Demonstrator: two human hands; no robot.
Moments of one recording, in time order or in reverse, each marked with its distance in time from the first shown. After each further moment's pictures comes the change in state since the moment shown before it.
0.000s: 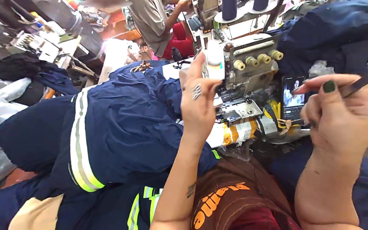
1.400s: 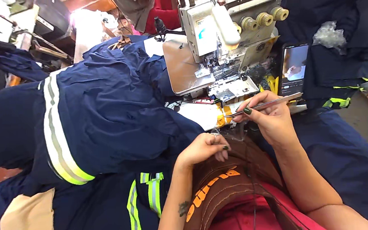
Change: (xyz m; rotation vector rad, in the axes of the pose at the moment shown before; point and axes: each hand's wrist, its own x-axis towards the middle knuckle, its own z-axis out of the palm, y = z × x) left_hand -0.151 -0.015 -0.010 -0.766 -0.930 -0.871; right_hand -0.072 0.050 0.045 0.490 -0.201 0.414
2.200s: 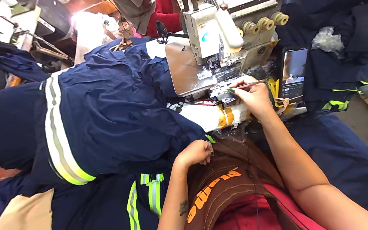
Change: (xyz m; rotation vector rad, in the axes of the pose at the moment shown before) left_hand -0.006 -0.024 -0.017 0.431 -0.093 -0.620; right_hand 0.075 0.041 -0.014 -0.707 0.092 -0.053
